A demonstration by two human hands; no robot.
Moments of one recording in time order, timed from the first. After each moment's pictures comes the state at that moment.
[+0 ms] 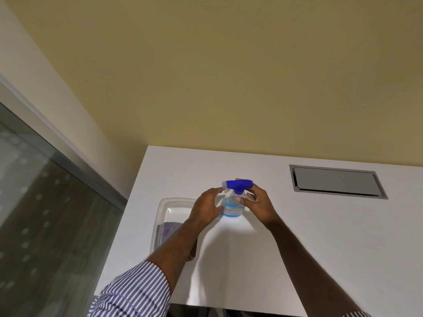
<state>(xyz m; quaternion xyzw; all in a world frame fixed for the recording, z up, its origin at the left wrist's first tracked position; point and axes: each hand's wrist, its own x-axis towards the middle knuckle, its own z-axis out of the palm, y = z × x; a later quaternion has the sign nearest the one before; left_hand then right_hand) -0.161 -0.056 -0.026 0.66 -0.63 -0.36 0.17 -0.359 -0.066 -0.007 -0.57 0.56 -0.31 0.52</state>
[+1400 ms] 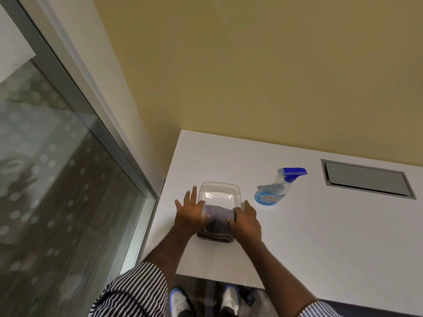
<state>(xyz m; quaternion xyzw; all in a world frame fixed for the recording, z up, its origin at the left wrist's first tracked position) 0.032 0.037 -0.119 0.67 -0.74 -0.12 -0.02 -0.176 0.035 -0.068 -0.65 0.69 0.04 0.31</state>
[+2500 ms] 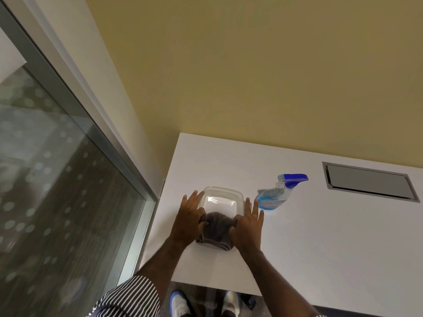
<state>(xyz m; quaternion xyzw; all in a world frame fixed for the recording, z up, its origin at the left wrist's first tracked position) 0.034 0.029 -0.116 0.63 -0.75 -0.14 0.18 -0.170 0.035 -0.082 -0.67 0.70 -0.09 0.21</state>
